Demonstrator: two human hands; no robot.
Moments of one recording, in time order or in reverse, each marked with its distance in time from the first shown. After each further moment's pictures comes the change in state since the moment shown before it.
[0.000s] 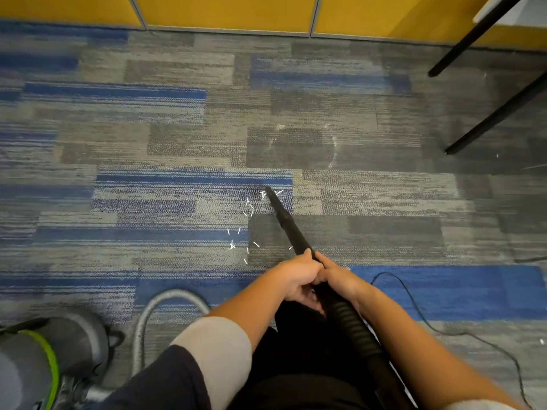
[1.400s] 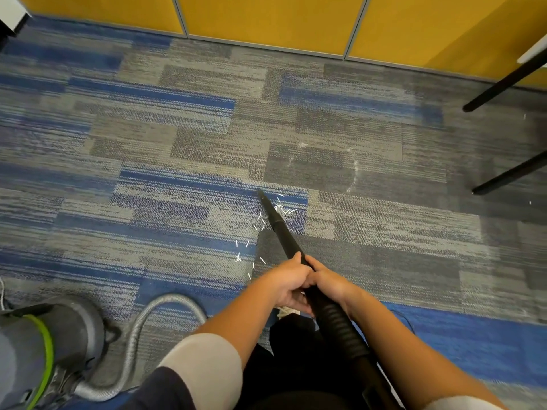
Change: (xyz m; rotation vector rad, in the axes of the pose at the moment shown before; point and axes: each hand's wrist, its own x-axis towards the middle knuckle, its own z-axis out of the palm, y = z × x) left_hand -0.010 0.043 -0.041 -0.156 0.063 0.051; right_hand 0.041 -0.063 0.005 -0.189 -0.083 0.016
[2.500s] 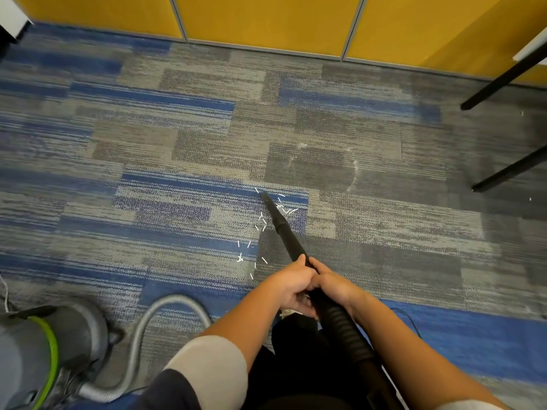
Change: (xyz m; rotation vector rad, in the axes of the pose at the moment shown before) left_hand -0.003 -0.011 0.010 -0.001 0.004 -0.010; right_hand -0.003 0.016 0.001 0.028 -0.011 -0.040
